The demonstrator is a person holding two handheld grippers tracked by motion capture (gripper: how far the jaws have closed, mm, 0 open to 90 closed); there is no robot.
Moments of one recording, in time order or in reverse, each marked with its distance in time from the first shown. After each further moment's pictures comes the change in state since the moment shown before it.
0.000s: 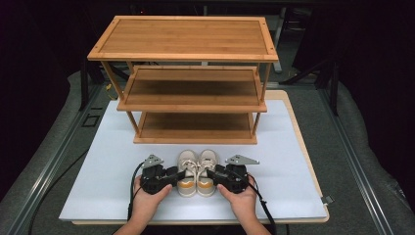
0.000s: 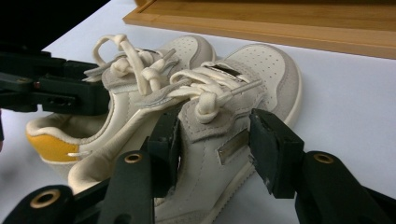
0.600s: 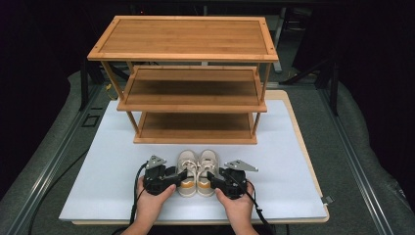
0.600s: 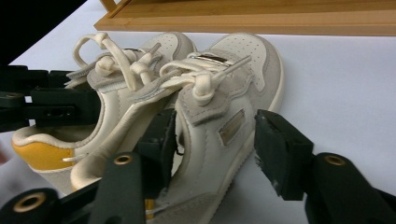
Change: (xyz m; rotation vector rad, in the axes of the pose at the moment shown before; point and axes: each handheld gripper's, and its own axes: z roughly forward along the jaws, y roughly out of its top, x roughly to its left) left arm -0.009 -0.001 0.007 0.009 0.083 -0.044; right arm 0.017 -0.009 -0.004 -0.019 -0.132 0.087
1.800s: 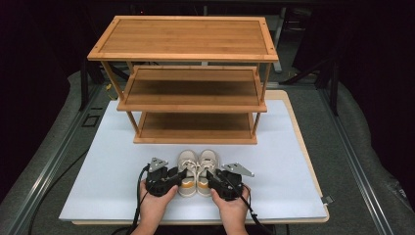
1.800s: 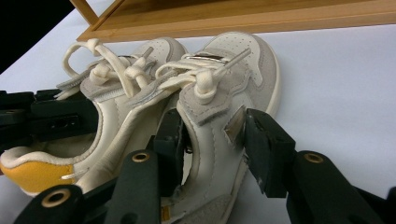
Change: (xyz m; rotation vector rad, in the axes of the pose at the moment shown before) left arm -0.010 -0.005 0.002 -0.035 0.079 -0.017; right arm 0.014 -0.007 0.004 -0.040 -0.090 0.070
